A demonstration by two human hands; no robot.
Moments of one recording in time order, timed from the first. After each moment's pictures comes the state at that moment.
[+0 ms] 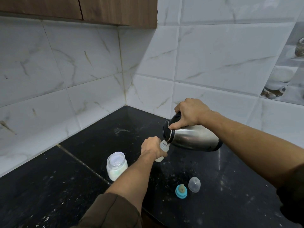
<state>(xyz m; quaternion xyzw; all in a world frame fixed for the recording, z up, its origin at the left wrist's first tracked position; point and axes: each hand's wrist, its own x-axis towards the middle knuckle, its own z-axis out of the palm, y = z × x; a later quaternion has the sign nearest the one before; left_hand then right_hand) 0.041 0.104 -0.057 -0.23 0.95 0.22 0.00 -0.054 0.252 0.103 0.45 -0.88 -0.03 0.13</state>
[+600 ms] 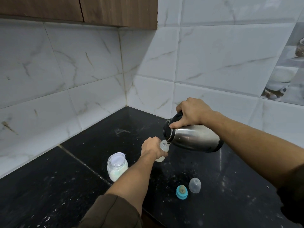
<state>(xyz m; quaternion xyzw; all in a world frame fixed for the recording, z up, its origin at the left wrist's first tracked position) 0.043 0.105 -0.056 -0.24 0.94 0.24 -0.02 -0.056 0.255 0.106 0.44 -0.89 0.00 0.13</state>
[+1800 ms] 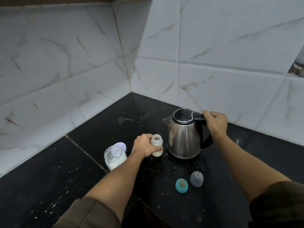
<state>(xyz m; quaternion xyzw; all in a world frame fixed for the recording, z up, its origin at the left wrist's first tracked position) 0.051 0.086 -0.092 -0.30 0.90 0.33 -0.03 -0.133 0.312 -0.058 0.08 -0.78 0.62 0.04</state>
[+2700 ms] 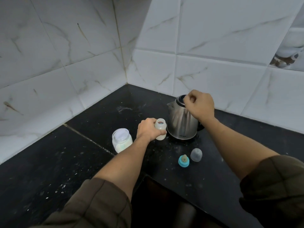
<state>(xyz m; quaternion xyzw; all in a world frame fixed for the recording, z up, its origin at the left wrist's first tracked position) 0.086 0.095 -0.071 -0.26 0.91 0.33 -0.07 -0.041 0.277 -0.006 0.25 -0.86 0.40 0.22</state>
